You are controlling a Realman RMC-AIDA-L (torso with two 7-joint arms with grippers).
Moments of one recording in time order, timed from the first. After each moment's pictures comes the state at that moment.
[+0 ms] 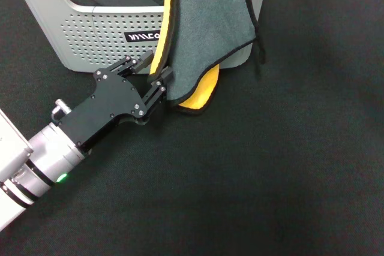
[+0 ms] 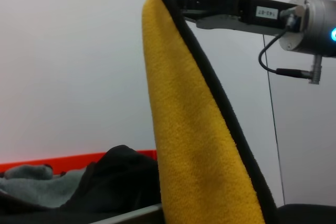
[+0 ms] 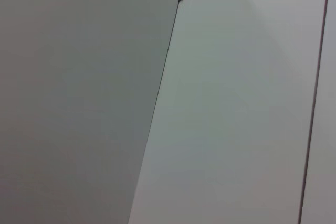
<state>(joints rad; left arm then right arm) -0.42 -2.11 0.97 0.03 1.09 1.54 -0.34 0.65 2.02 -1.68 -1.03 2.49 0.74 -2.25</state>
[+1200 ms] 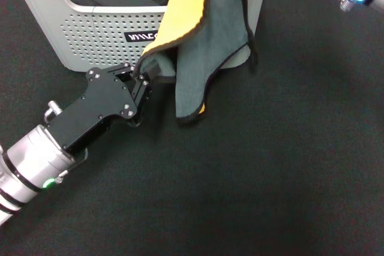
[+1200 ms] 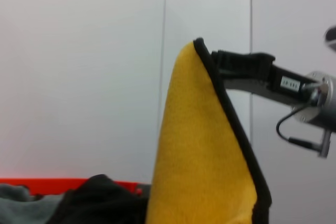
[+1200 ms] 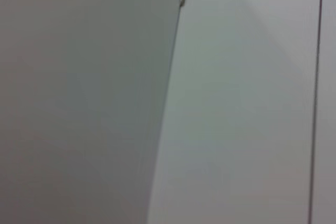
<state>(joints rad) -0.39 -2.09 0.98 0.05 1.10 1.66 -0.50 0.56 2.02 -1.68 -1.03 2.48 0.86 -2.21</state>
